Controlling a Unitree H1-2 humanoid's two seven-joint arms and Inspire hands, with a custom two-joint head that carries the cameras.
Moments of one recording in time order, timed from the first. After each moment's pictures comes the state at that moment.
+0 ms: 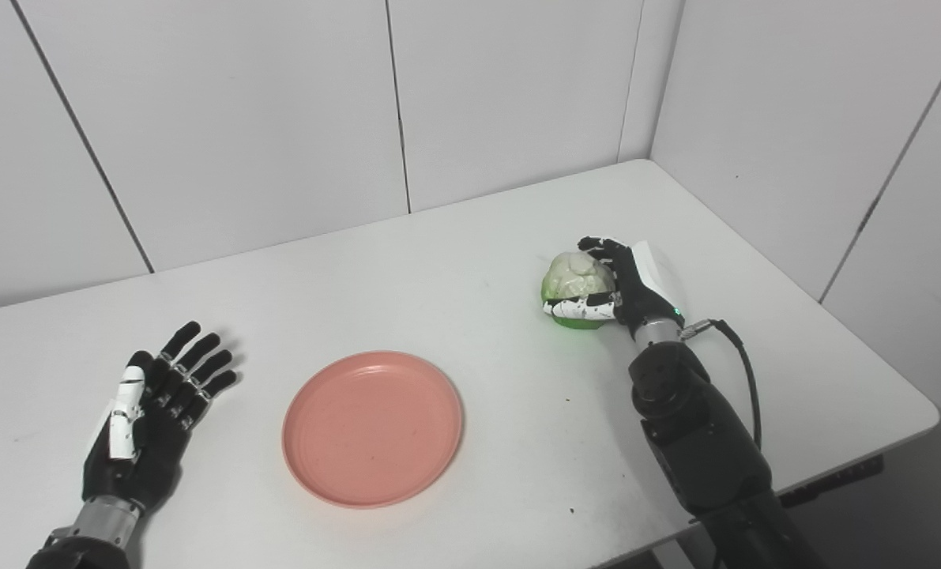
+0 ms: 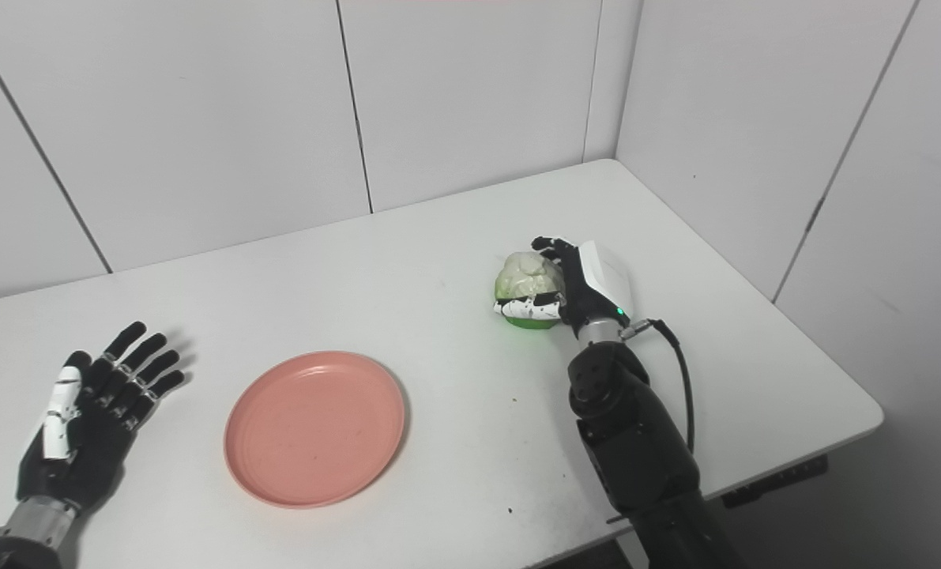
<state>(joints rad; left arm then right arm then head) -0.37 0.17 0.10 0.46 -0.39 0.03 -0.46 -0.35 -0.29 -0.05 0.13 -0.50 0.38 -0.14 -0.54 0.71</state>
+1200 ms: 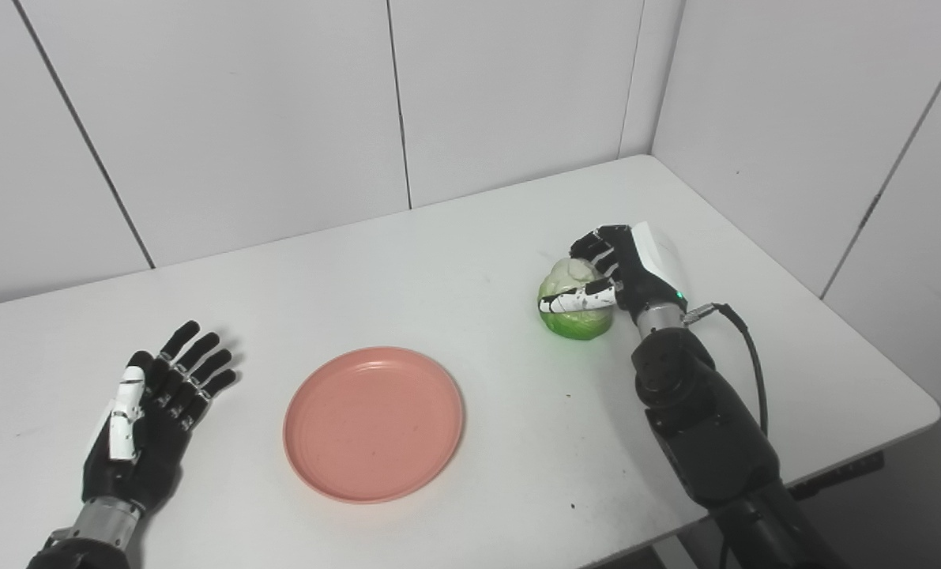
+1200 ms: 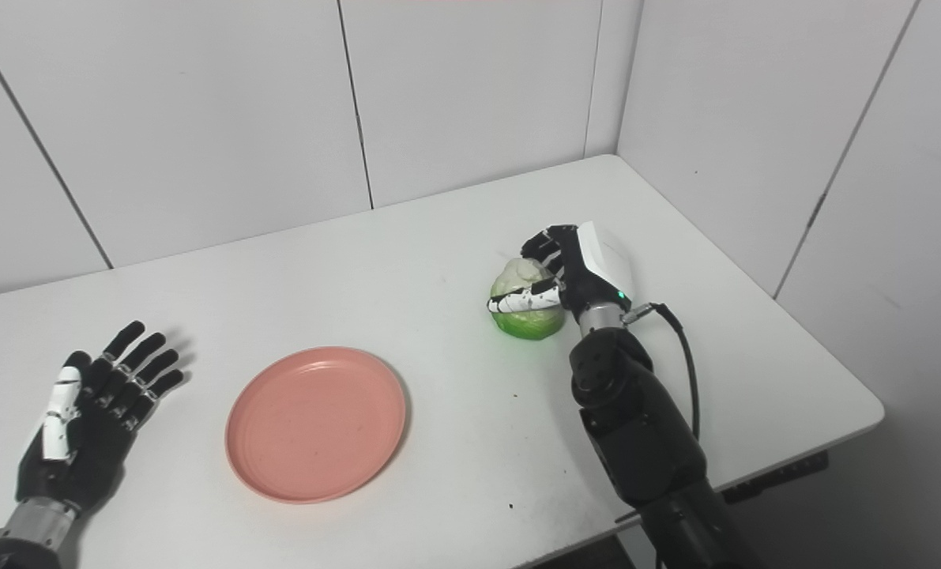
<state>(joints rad) -0.35 0.17 0.09 0.41 -0.39 0.06 -0.44 -0.34 -0.31 -0.02 0.05 -0.51 0.42 -0.14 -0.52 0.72</state>
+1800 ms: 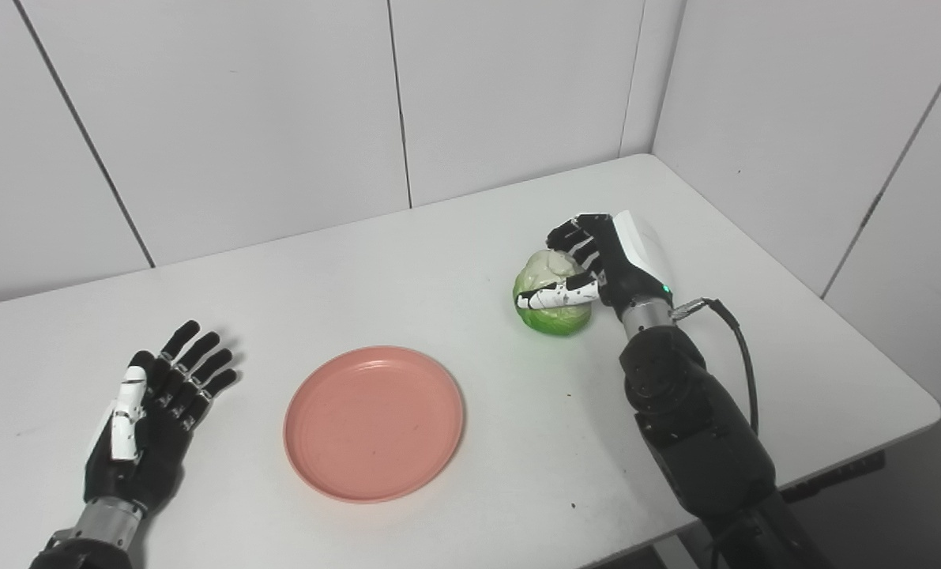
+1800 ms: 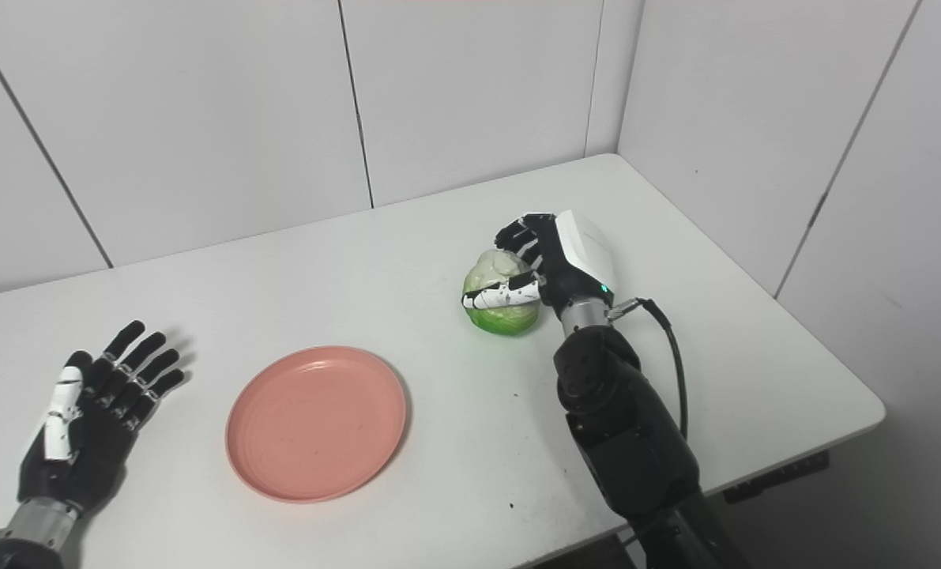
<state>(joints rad) -0.35 0.16 0.08 0.40 -0.39 0.06 -0.43 -0.34 -0.28 0.03 -0.12 -0.54 0.46 -0.08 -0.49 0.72</state>
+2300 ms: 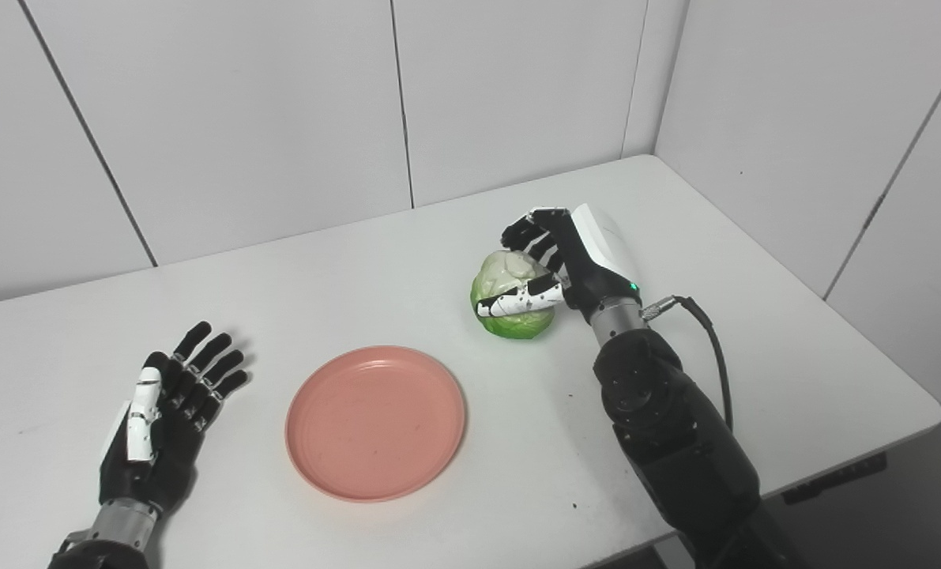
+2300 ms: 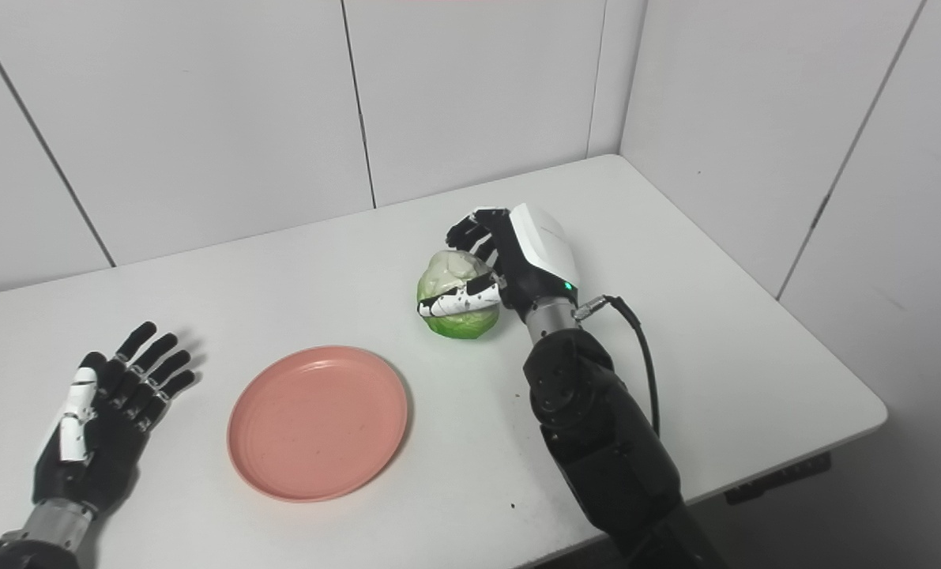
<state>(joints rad) -0.31 0.12 0.04 0.31 -0.36 0.09 -0.36 -0.34 -0.25 0.11 -0.23 -0.60 0.47 0.00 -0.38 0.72</state>
